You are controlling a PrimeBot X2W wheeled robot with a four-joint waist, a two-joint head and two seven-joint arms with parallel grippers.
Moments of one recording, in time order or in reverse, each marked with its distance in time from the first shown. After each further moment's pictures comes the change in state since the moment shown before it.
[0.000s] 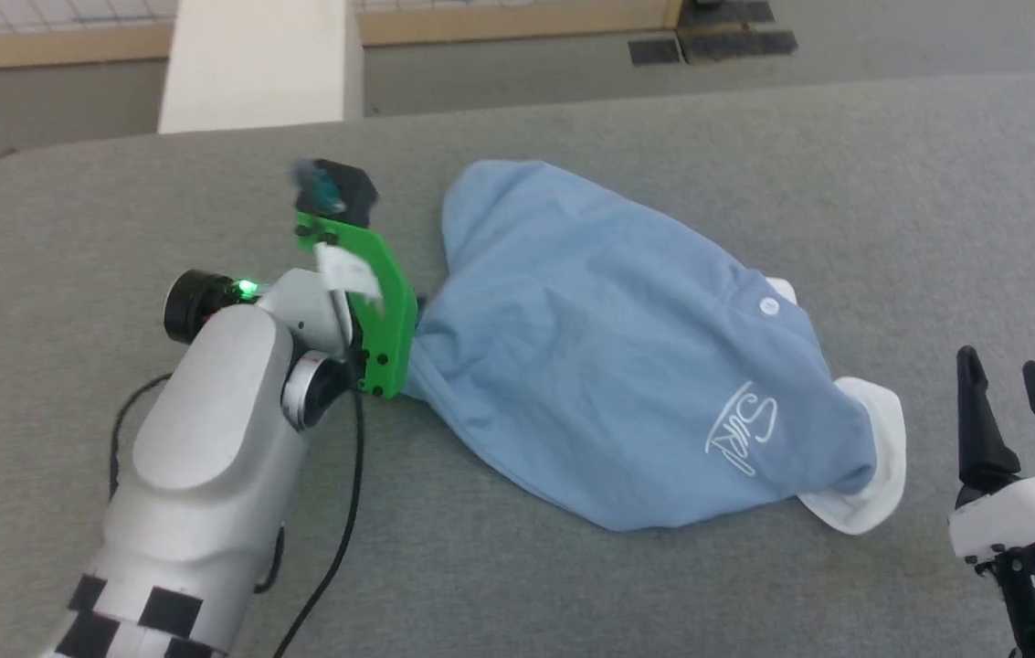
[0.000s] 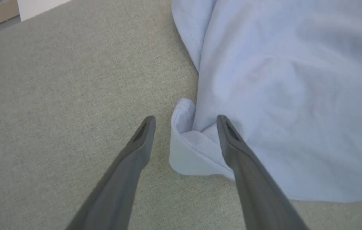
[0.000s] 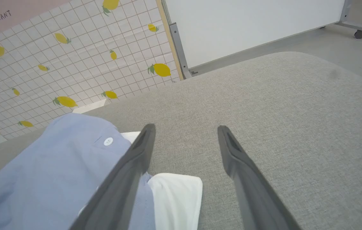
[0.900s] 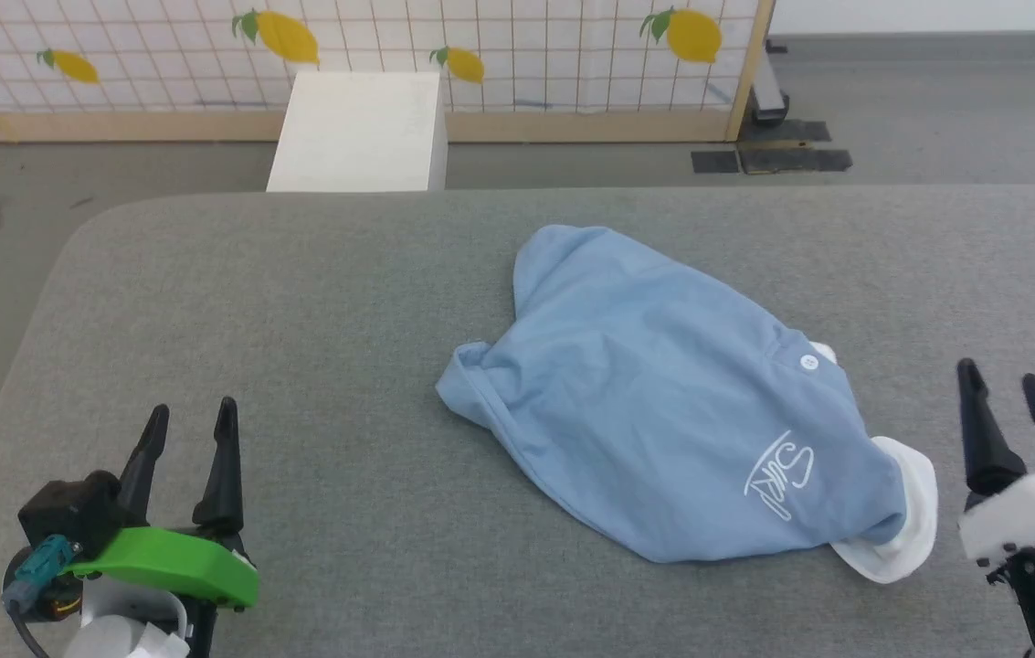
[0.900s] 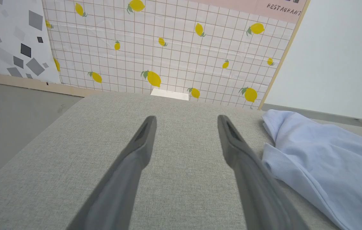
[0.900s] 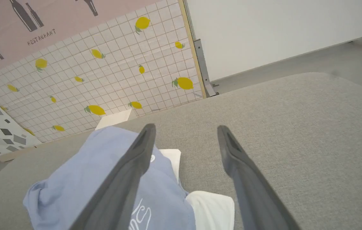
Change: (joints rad) left arm 0.623 0.055 0.333 -0.240 -0.023 -0.032 -0.958; right arm -0.006 0.000 -0.022 -0.010 0.003 0.000 0.124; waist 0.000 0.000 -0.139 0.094
